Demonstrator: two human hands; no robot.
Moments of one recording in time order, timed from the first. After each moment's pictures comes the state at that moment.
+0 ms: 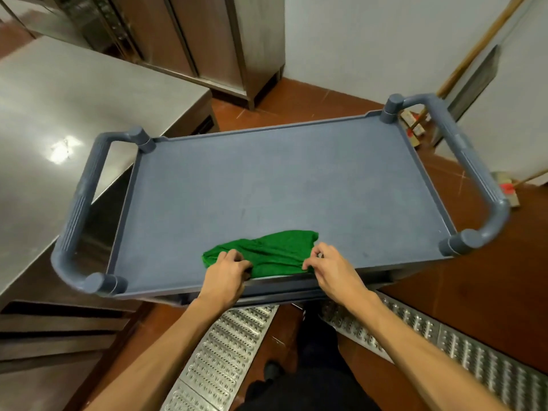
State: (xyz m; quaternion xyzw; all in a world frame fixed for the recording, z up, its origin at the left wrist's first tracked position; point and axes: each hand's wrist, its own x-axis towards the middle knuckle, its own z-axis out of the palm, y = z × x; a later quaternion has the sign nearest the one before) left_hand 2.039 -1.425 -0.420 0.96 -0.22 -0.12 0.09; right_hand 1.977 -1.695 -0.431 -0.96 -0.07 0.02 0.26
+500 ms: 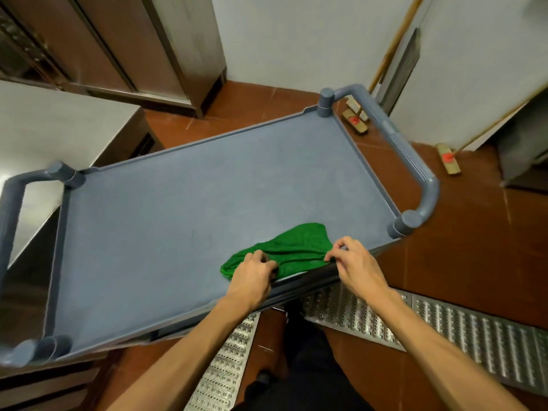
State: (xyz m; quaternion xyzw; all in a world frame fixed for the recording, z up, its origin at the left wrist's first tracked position) left_hand 2.043 -1.573 -0.430 0.92 -0.35 -0.16 0.11; right_hand 1.937 -1.812 -0.429 -0.96 0.12 -0.04 0.23
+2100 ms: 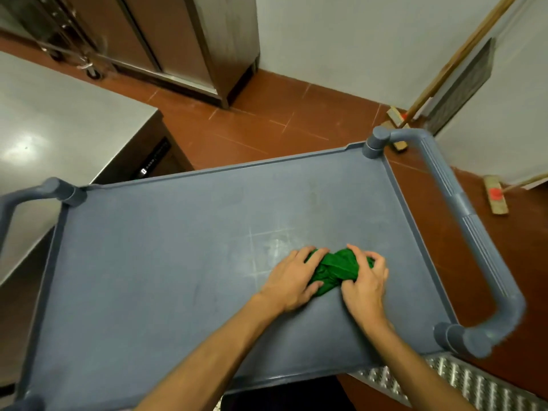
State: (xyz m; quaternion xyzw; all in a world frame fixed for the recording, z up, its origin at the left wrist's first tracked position) left_hand 2.191 -1.673 -0.438 0.86 -0.41 -0.19 0.22; right_hand 2.102 -1.830 -0.454 -0.89 0.33 -0.06 0.32
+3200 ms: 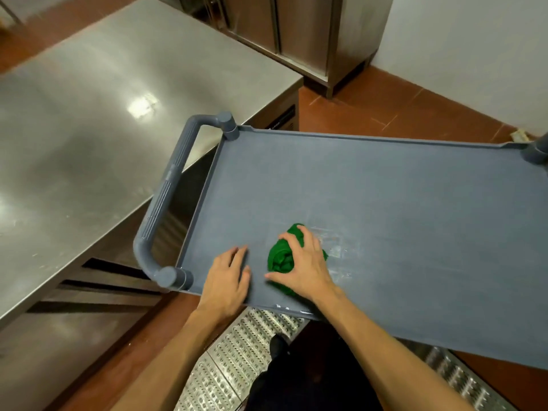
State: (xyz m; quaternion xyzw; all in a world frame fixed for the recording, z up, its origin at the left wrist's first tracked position) left_hand 2.086 -1.282 -0.446 0.98 -0.03 -0.10 0.17; right_hand 2.124 -1.494 -0.438 -0.93 -0.07 0.13 0.33
